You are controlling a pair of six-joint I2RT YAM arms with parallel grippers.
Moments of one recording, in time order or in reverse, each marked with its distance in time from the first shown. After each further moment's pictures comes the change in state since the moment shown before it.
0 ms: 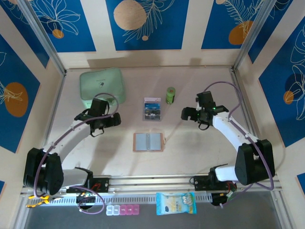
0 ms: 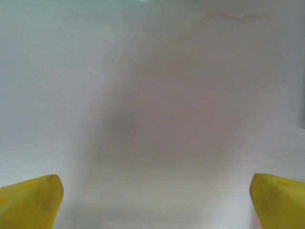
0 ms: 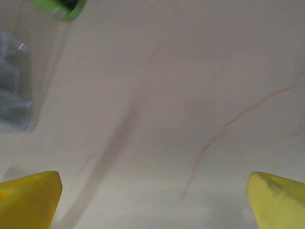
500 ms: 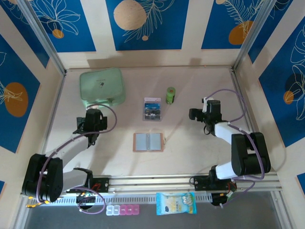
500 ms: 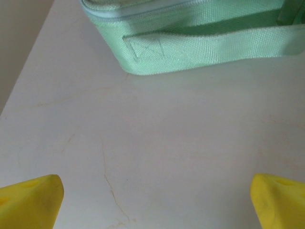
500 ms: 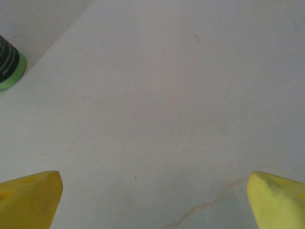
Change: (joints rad) left arm 0.086 -0.074 -0.337 0.558 -0.347 0.362; right arm -0.140 0.100 -0.308 0.752 0.023 -0.275
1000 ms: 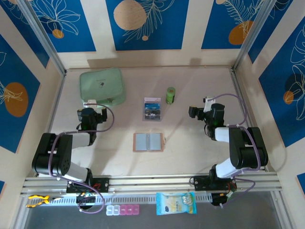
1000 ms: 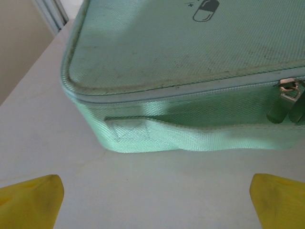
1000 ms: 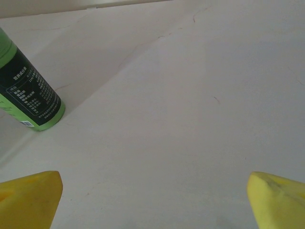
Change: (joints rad) left arm 0.129 0.288 -0.063 0.642 0.223 0.077; right arm -0.064 0.084 -0.119 0.441 -0.169 -0.030
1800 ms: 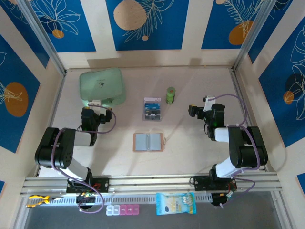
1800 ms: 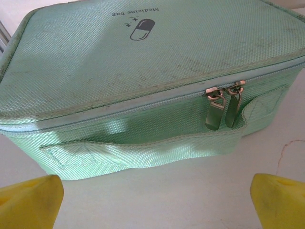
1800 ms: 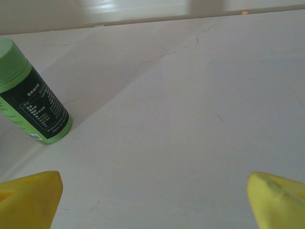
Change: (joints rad) left arm 0.002 0.071 -0.024 0.168 0.171 0.052; right arm 0.003 0.007 -0.009 0.076 -0.003 0.000
